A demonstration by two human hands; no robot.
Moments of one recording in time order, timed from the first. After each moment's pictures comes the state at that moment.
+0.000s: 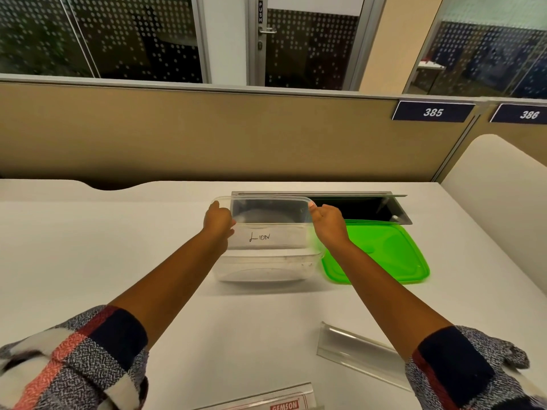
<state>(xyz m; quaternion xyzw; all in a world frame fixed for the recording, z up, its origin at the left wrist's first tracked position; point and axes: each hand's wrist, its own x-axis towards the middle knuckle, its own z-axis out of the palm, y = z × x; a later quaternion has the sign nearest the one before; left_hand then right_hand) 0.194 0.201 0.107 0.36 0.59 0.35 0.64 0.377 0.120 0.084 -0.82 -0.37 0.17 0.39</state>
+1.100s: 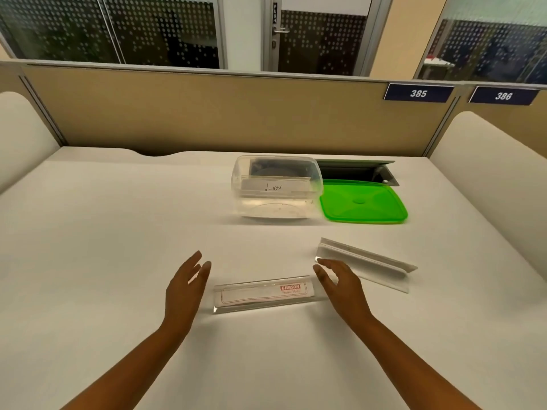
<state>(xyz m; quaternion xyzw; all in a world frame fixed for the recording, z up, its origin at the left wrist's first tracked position) -0.004 -0.036 0.027 0.59 0.56 0.39 0.44 0.266 -0.140 0.010 -0.76 -0.47 0.20 0.41</state>
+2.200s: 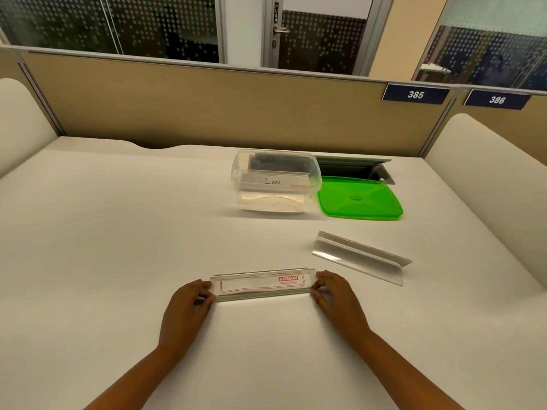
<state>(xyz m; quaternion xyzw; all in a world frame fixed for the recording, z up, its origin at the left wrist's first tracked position) -0.026 -0.063 -0.025 0.72 0.54 0.32 0.31 0.262 -0.168 -0.018 -0.77 -0.54 0.17 0.30</state>
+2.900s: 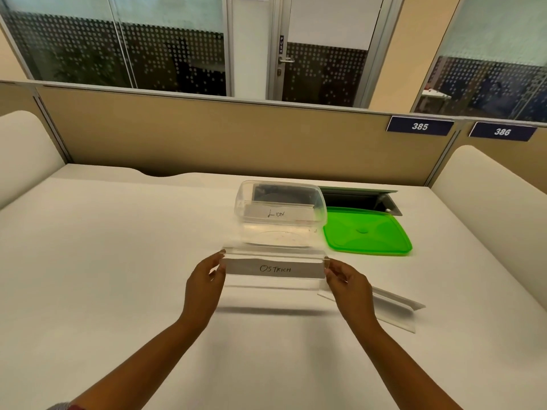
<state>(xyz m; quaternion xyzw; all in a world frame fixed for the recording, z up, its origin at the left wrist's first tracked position) 0.042 0.004 0.064 0.61 0.51 0.43 0.43 0.270 -0.097 0.065 -0.74 -0.38 0.19 0.52</state>
